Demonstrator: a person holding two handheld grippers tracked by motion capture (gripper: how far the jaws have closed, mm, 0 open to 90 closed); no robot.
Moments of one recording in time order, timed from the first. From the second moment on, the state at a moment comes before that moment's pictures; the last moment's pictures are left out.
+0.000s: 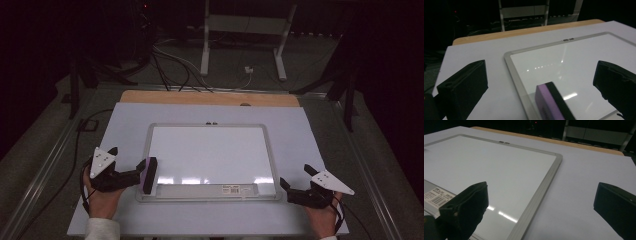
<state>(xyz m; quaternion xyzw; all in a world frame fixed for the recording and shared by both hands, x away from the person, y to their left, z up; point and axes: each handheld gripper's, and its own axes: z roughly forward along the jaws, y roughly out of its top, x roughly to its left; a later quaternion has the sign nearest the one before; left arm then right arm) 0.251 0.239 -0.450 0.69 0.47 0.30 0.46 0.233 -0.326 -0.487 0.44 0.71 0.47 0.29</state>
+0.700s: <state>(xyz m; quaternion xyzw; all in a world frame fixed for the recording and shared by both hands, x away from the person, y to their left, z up) 0.244 0.251 -0.469 0.70 0.45 0.31 0.46 0.233 -0.331 -0.485 0.45 0.69 0.49 0.28</state>
